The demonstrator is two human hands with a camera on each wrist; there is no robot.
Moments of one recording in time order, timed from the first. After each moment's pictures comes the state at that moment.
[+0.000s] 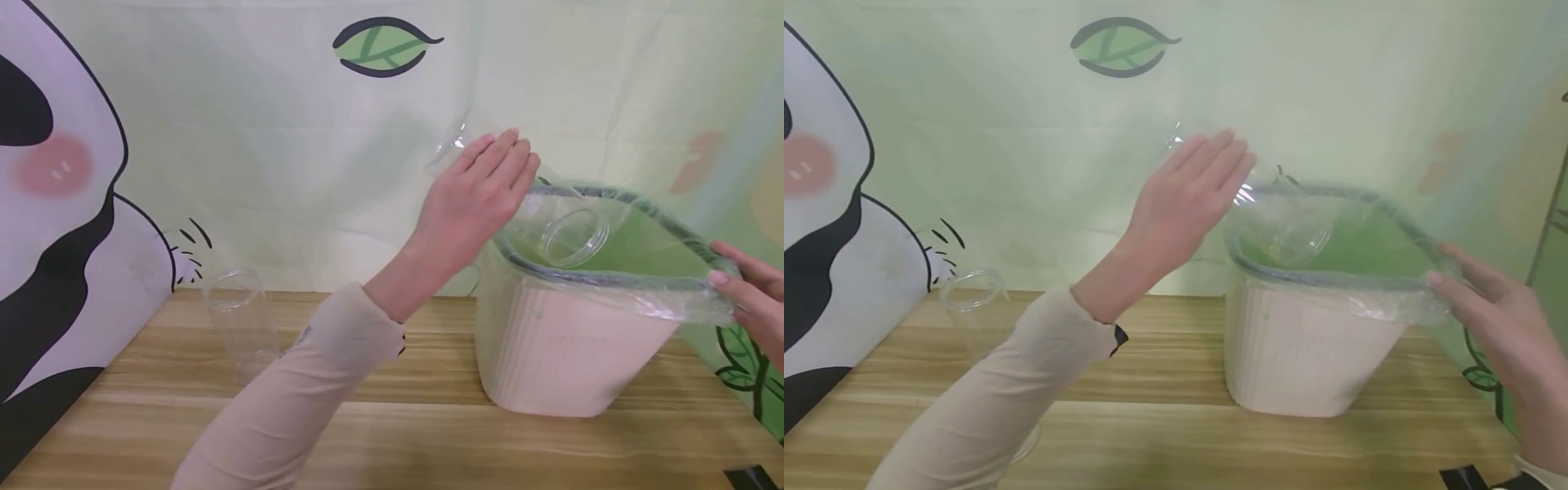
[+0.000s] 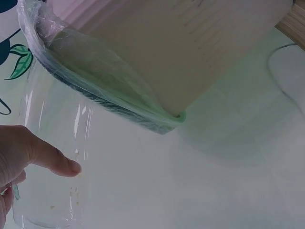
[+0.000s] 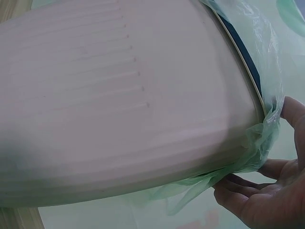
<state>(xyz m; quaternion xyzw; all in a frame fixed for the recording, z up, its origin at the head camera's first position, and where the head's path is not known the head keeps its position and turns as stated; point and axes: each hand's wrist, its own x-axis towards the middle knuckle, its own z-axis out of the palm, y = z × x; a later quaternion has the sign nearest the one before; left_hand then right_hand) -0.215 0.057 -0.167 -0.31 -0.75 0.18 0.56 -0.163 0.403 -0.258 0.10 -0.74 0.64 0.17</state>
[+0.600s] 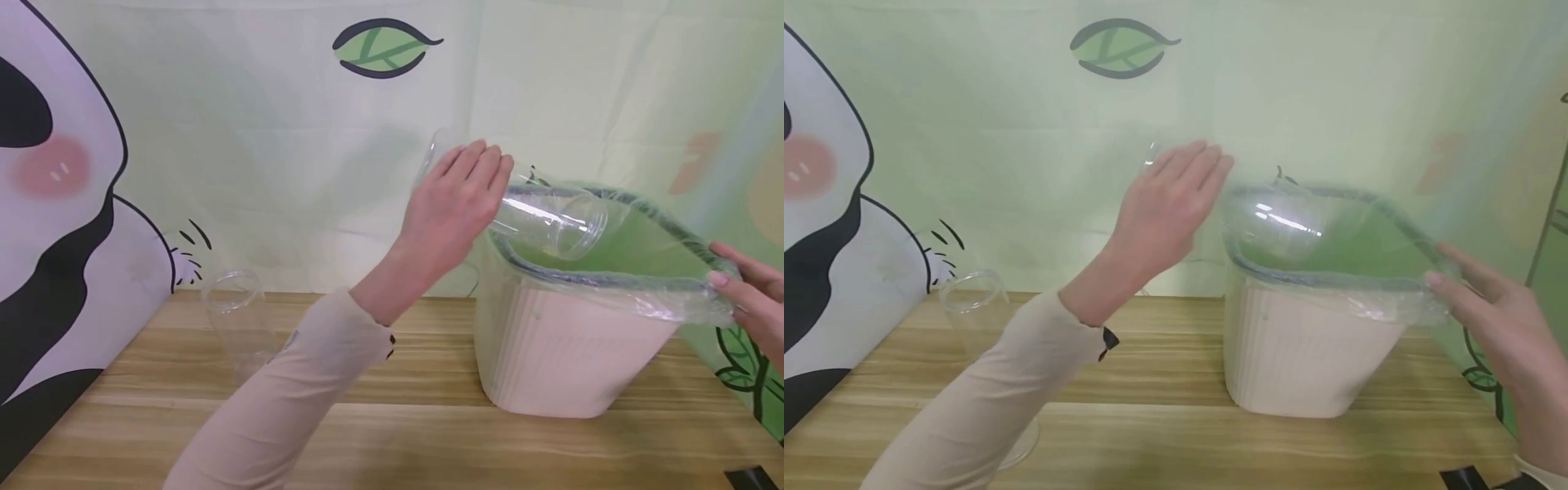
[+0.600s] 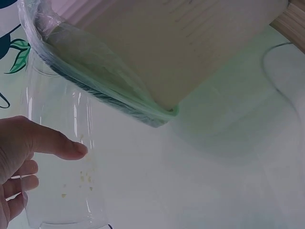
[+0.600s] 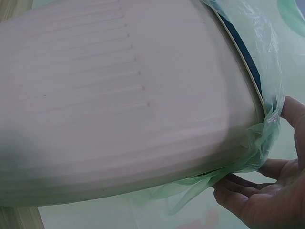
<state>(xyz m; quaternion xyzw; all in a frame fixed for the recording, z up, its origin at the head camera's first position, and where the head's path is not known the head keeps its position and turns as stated) -0.215 0.044 -0.170 -0.31 -0.79 0.15 0.51 -0.163 0.400 -0.259 0.10 -0.75 0.64 0.16</state>
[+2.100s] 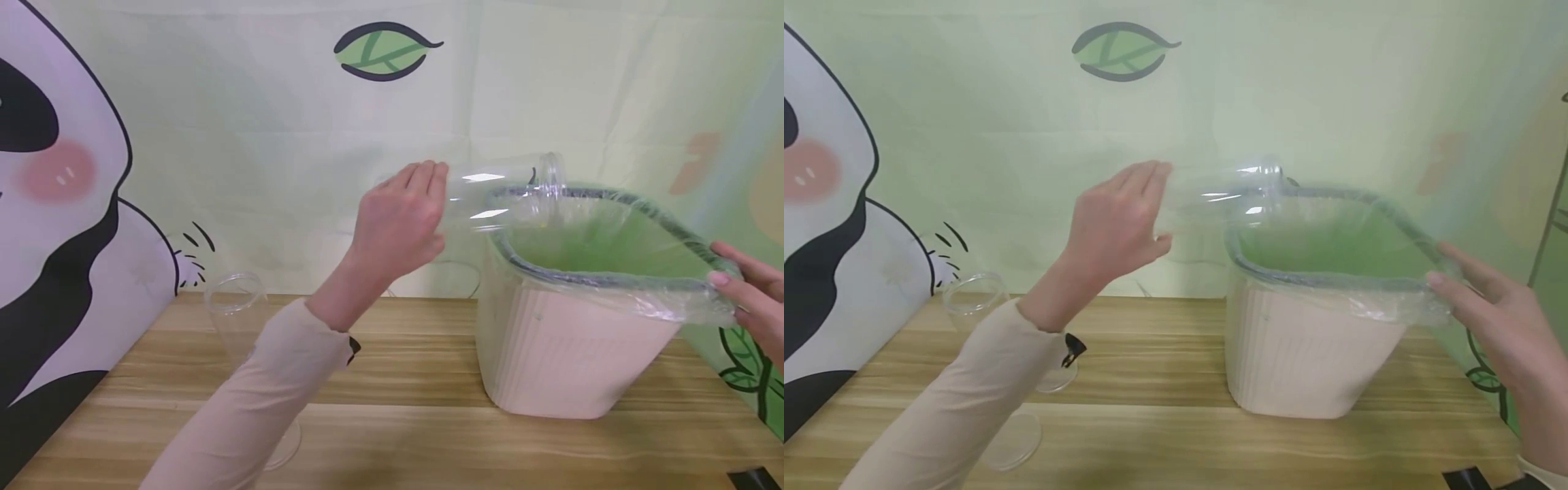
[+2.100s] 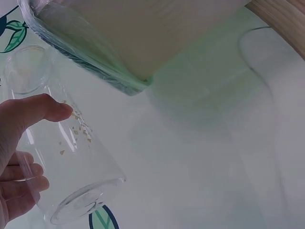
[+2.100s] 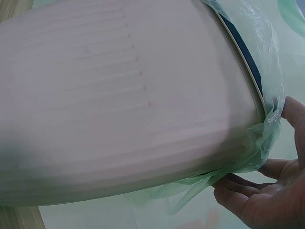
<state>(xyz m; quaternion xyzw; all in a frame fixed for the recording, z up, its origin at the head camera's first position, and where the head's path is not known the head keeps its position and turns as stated) -0.222 0.001 -0.184 -0.29 -0.79 0.06 0.53 -0.166 0.399 -0.261 0.09 -0.75 0.63 0.16</state>
